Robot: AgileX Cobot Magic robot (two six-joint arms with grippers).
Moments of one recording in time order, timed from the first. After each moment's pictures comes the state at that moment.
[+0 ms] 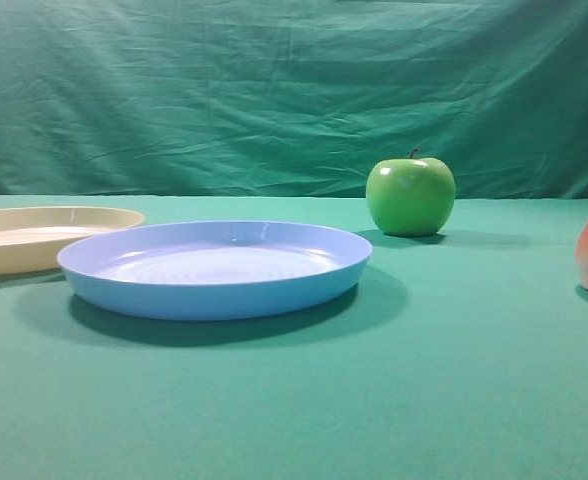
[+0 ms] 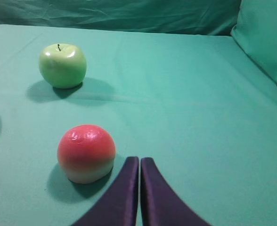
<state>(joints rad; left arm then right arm) -0.01 -0.02 0.01 0.33 0.38 -0.32 0.06 -0.01 0.03 0.19 0.37 -0.27</state>
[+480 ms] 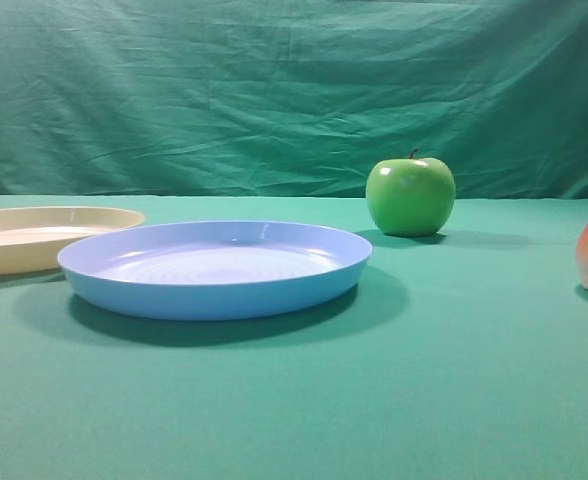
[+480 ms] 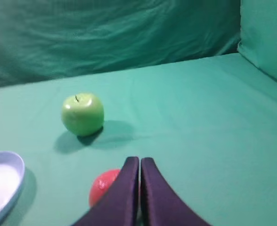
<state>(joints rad) -0.01 -0.02 0.01 0.33 0.38 -0.32 0.06 0.00 0.02 0.40 0.30 -0.27</state>
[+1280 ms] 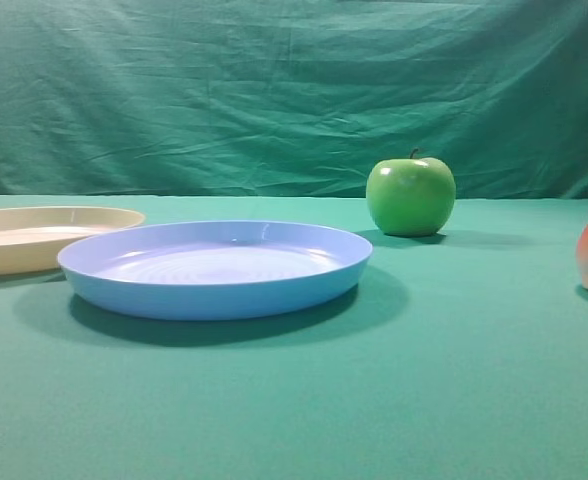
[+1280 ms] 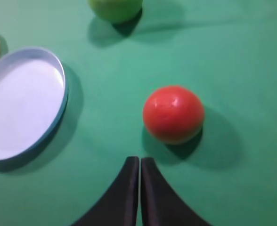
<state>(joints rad) -0.01 -0.02 0.01 0.33 0.38 -0.32 0.06 0.81 -0.48 0.54 0.70 -0.36</state>
